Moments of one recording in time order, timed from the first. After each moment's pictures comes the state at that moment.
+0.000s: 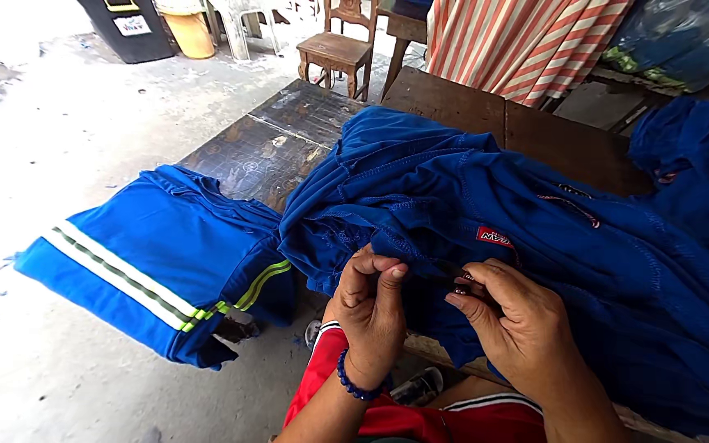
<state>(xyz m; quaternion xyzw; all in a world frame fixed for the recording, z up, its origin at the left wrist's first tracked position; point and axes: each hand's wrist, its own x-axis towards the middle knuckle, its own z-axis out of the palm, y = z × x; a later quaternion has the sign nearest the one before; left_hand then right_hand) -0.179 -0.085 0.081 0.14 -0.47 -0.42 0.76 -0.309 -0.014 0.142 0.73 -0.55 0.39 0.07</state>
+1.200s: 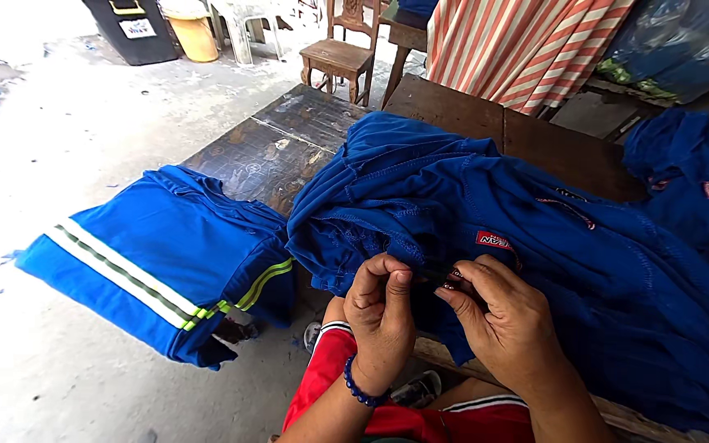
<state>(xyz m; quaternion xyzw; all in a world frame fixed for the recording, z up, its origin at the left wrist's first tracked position) -0.180 -0.073 0.084 0.11 -0.43 -0.50 0.74 -0.296 -0.020 0.139 0.72 -0.56 0.39 0.11</state>
